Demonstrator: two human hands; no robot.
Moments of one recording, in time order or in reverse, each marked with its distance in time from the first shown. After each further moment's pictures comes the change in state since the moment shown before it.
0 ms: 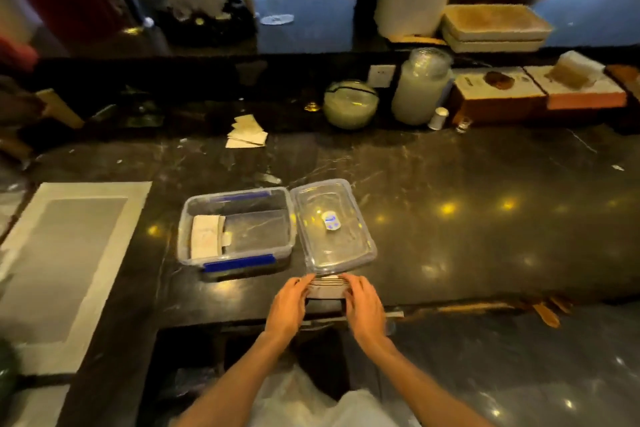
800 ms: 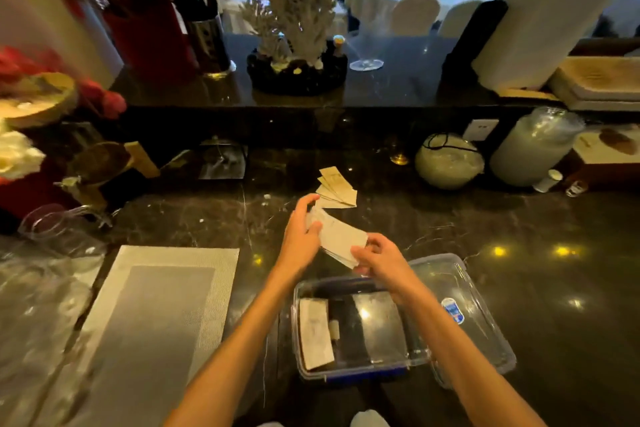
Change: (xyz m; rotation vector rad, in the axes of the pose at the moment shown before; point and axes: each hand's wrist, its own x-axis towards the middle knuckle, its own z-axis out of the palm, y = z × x) left_hand 0.218 -0.030 -0.324 -0.504 0.166 0.048; right_hand 0.239 -0.306 0.020 0.687 -0.280 0.368
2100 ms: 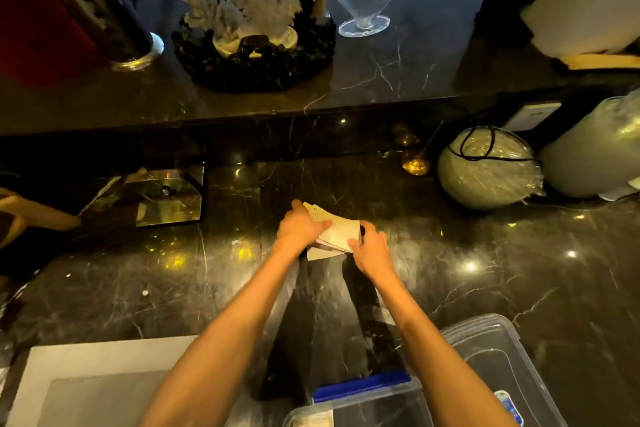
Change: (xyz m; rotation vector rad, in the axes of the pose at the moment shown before) left_hand 0.278 -0.102 0.059 0.609 -0.220 -0.519; right_hand 0.278 0.009 0.002 -0.463 0.191 0.171
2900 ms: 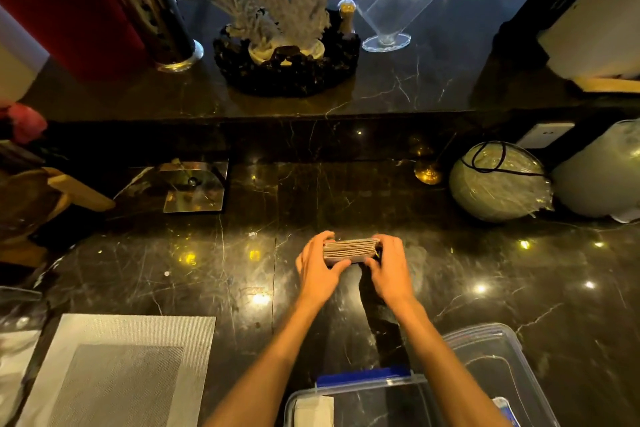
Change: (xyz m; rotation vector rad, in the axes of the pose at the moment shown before) left_hand -0.077 -0.053 0.067 -0.408 0.210 0.286; right_hand -0.028 0.045 -0.002 -0.024 0.179 -0.386
